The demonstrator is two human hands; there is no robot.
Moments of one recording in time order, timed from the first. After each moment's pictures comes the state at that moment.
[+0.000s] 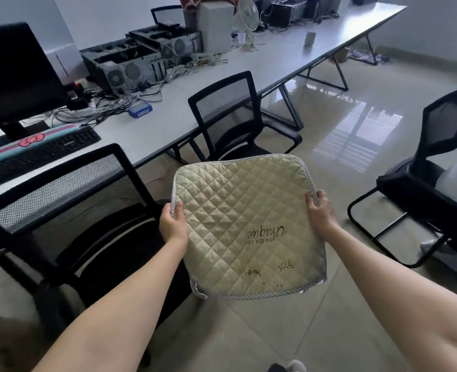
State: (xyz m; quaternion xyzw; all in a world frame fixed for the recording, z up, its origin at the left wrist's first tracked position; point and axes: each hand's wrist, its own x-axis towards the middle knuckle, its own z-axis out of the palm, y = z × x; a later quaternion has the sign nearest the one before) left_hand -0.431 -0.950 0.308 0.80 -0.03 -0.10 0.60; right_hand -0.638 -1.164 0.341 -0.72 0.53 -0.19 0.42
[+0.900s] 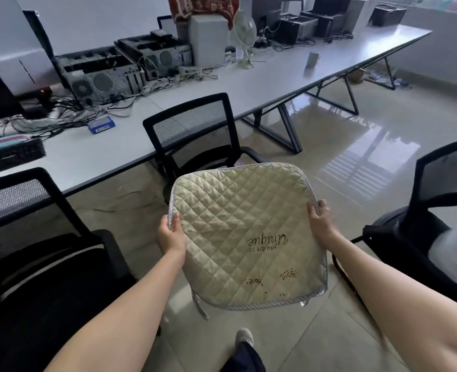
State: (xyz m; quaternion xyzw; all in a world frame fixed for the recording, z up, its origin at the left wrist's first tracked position) left_hand -0.466 -1.230 0.281 0.78 0.04 -0.06 0.62; right_hand -0.655 -1.475 0.338 -0.73 0.50 -0.15 0.43
